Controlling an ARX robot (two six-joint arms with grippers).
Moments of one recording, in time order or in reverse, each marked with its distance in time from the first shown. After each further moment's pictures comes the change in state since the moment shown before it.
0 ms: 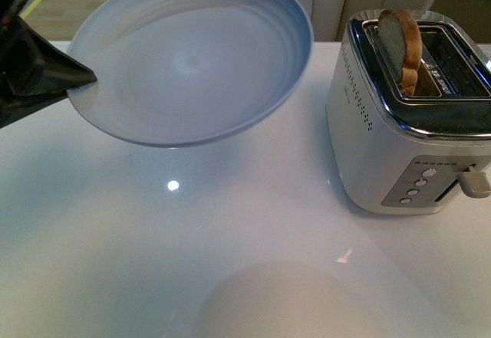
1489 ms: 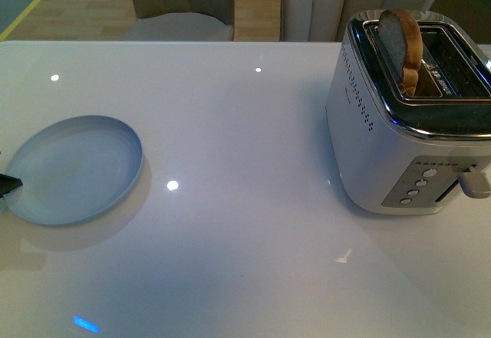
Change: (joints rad) left arm 0.574 0.927 0.358 0.265 0.212 0.472; right arm 0.000 0.000 0.000 0.000 0.000 0.000
